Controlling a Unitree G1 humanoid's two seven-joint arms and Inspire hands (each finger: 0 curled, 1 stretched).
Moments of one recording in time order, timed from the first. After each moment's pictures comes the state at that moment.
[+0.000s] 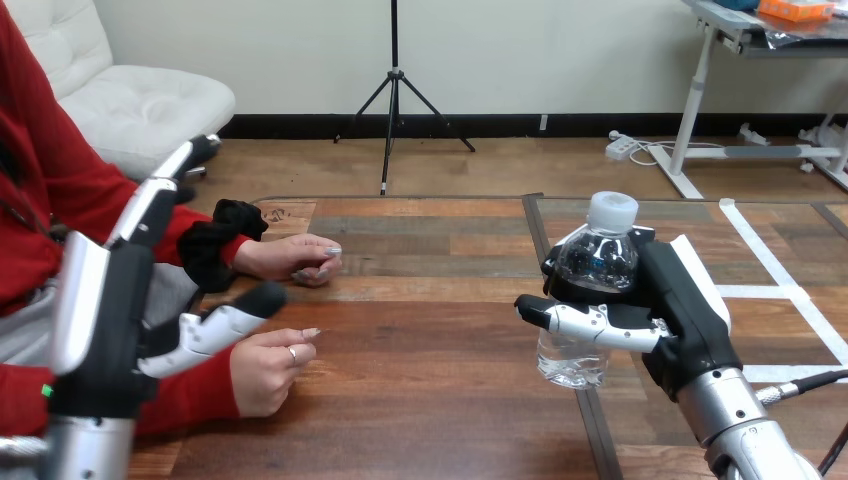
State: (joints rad) left arm 0.06 0.36 0.17 0.24 0.35 -0.84 0.22; right arm -0.04 -0.20 -0.06 0.13 0.02 -0.26 0.26
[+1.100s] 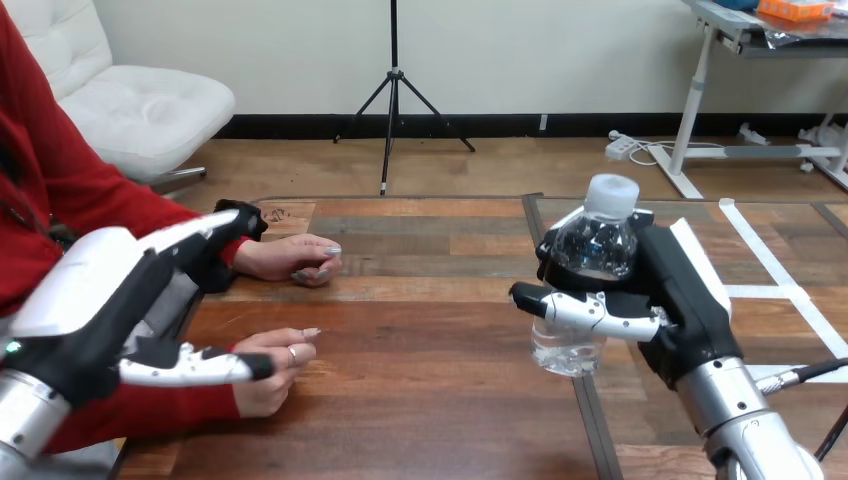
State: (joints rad) left arm 0.06 0.69 0.18 0.19 0.45 -0.60 -0.12; right arm -0.03 -0.20 -0.05 0.06 0.04 -0.26 0.26
